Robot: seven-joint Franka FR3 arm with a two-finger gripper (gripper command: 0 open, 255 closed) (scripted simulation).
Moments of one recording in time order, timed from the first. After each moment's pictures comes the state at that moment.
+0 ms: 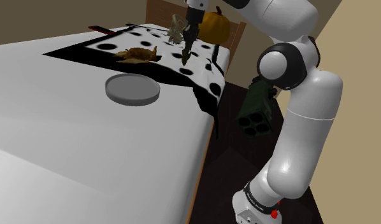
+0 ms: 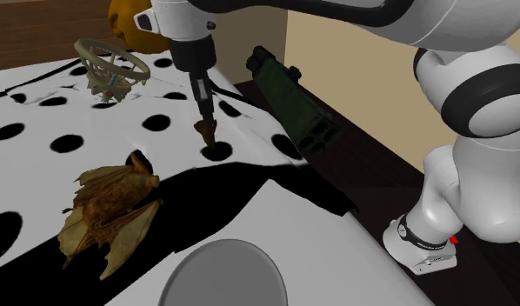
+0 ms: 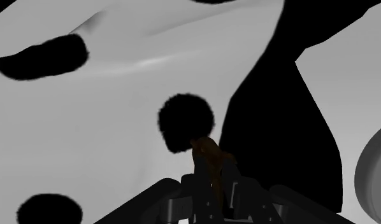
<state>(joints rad) 0.02 0.33 -0.19 -1.06 0.05 1.38 -0.46</state>
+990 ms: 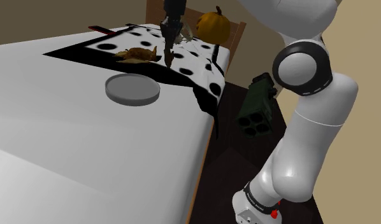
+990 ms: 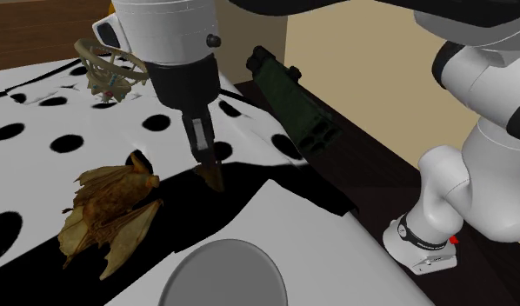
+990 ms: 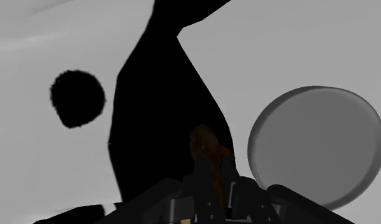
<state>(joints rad) 0.21 0.23 -0.10 -1.13 0.01 1.35 -0.20</state>
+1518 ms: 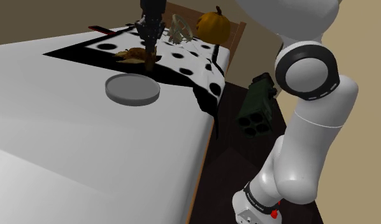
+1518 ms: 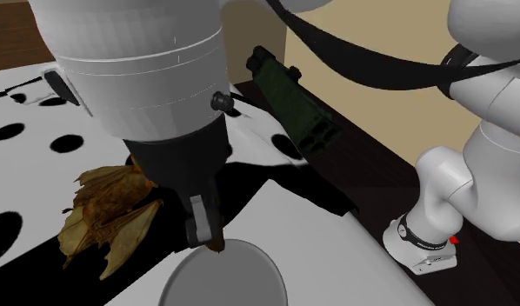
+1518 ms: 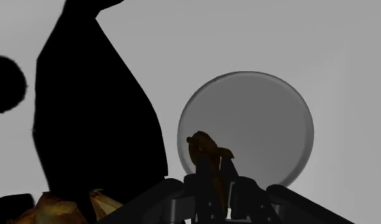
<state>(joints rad) 0.34 0.24 -0.03 -1.12 0.00 1.35 -0.01</state>
